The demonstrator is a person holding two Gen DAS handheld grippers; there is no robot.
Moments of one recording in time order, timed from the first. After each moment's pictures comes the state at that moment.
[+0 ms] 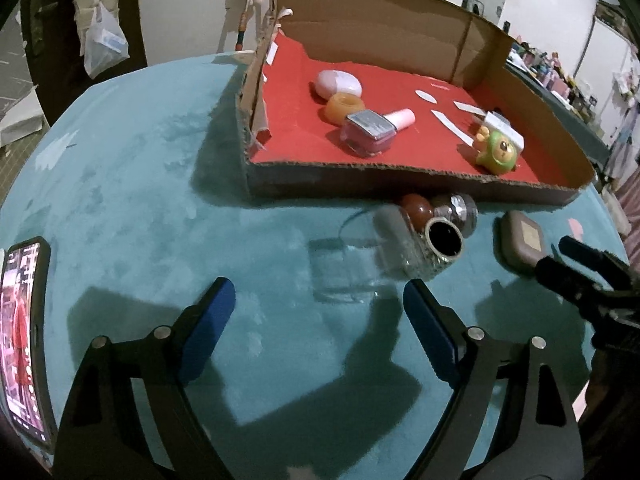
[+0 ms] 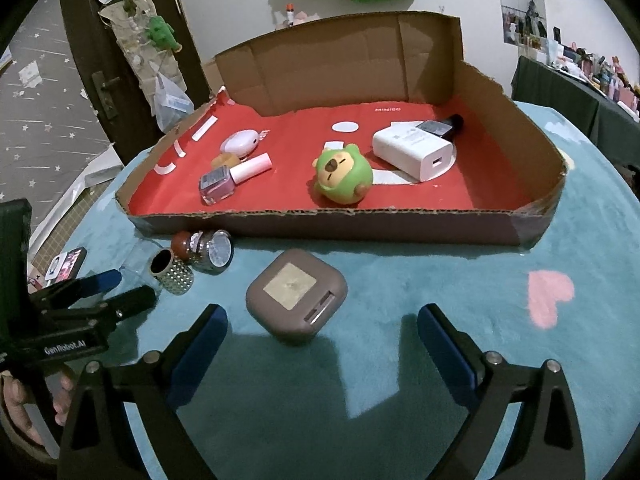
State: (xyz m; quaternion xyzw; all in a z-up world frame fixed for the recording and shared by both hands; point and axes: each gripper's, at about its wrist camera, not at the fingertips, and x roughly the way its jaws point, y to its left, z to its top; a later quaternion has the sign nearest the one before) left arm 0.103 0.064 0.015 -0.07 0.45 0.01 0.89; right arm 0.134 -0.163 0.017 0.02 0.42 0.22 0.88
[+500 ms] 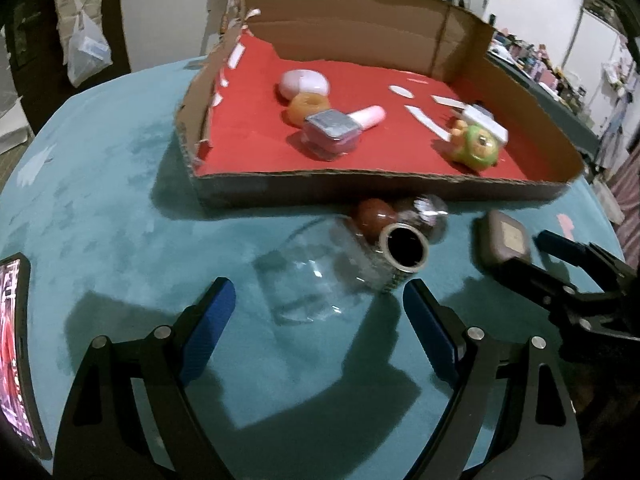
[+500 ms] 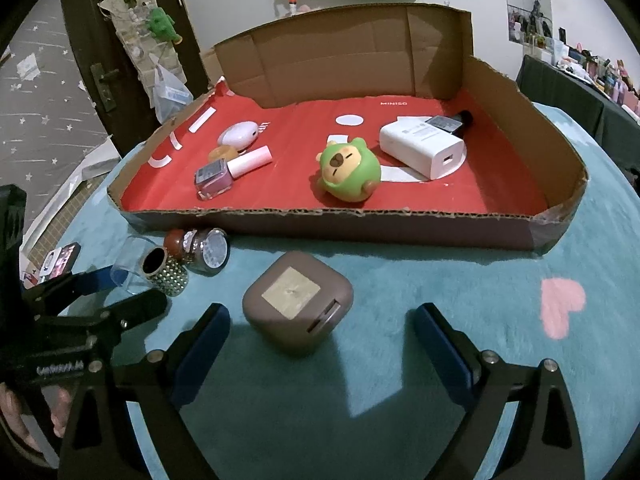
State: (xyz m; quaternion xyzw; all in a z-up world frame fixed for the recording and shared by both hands) left arm 0.115 0.045 0.012 -0.06 0.45 -0.01 0.89; right arm 0.141 -0.156 0.012 0.01 0.43 0.22 0.88
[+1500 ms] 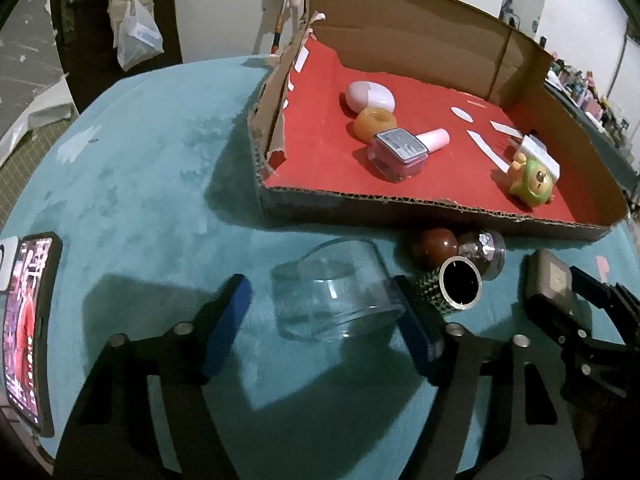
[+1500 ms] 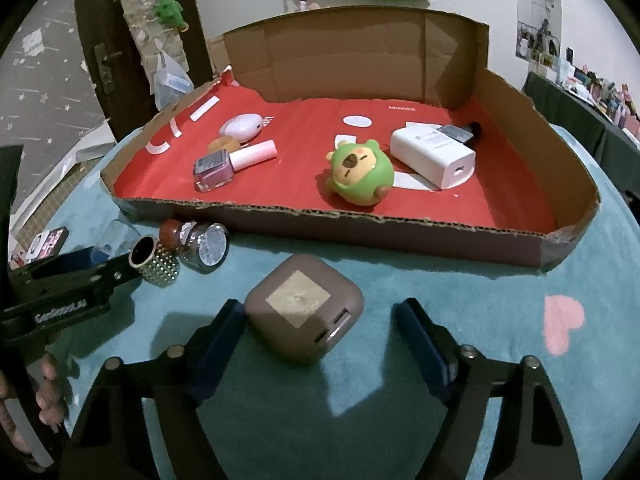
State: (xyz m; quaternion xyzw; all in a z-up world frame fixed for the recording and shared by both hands) left arm 0.119 0.059 0.013 -0.07 0.44 0.09 0.89; right arm 0.142 -0.142 0.010 -0.03 0.42 0.21 0.88
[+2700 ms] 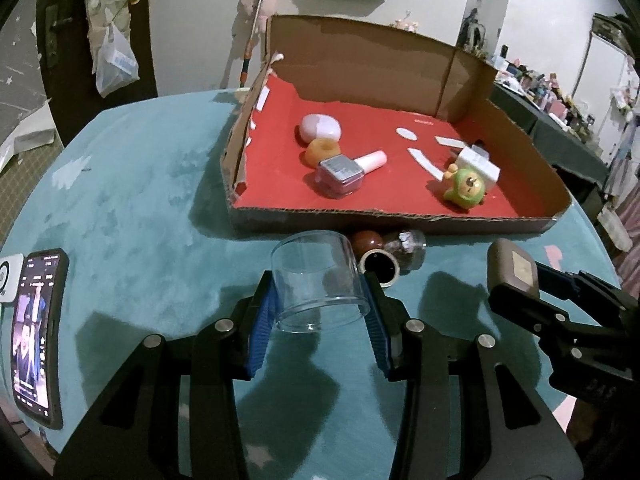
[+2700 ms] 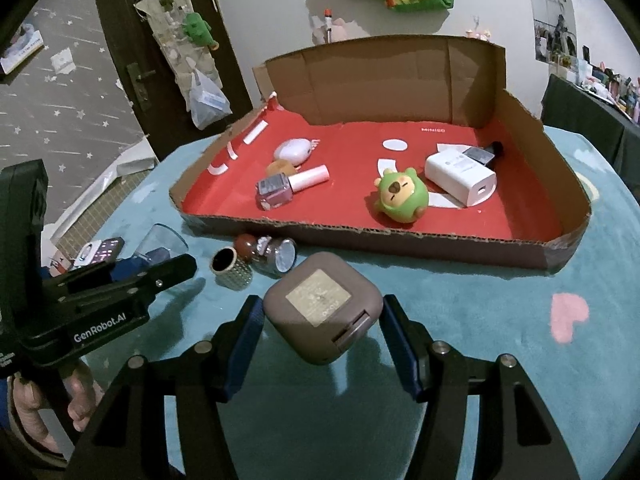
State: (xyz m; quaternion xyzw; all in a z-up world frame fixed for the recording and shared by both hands) left arm 0.087 0.041 0.049 -0.07 0.40 0.03 0.91; right arm 0.115 -0.145 0.042 0.01 0.40 0.27 0.87
